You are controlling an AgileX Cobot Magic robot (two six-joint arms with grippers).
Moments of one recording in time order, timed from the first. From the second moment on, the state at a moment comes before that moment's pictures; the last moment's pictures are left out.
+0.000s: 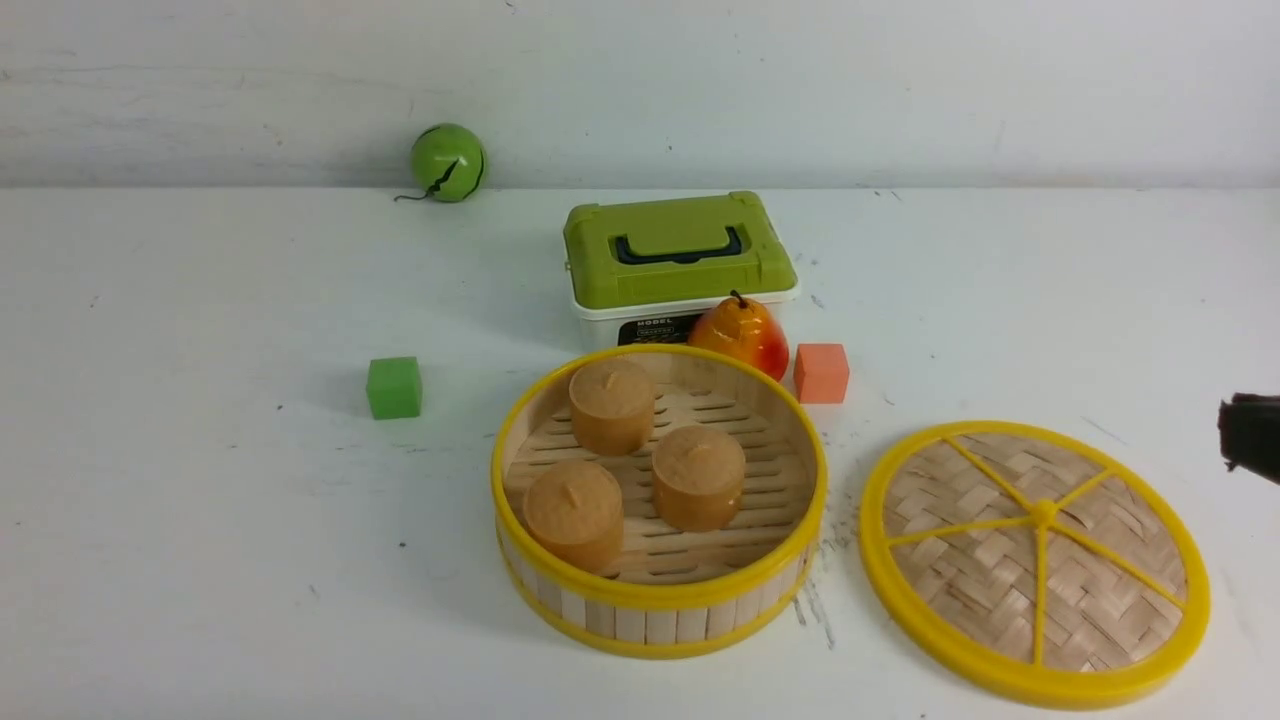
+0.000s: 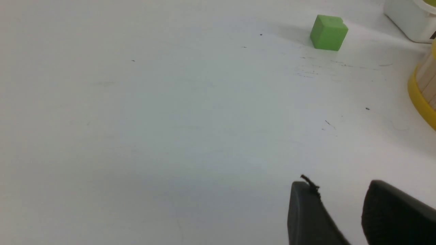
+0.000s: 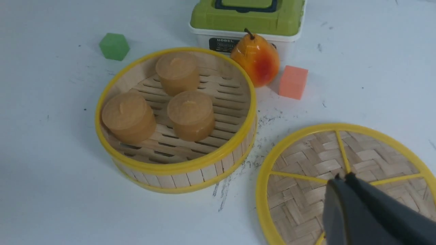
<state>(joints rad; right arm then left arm) 0.14 0.74 -0.75 0.49 0.63 -0.39 0.02 -0.01 0.03 0.04 0.37 -0.20</state>
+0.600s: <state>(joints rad) 0.11 0.30 -0.36 0.23 0.24 -0.29 0.02 -0.01 0.03 0.04 0.37 -0.20</state>
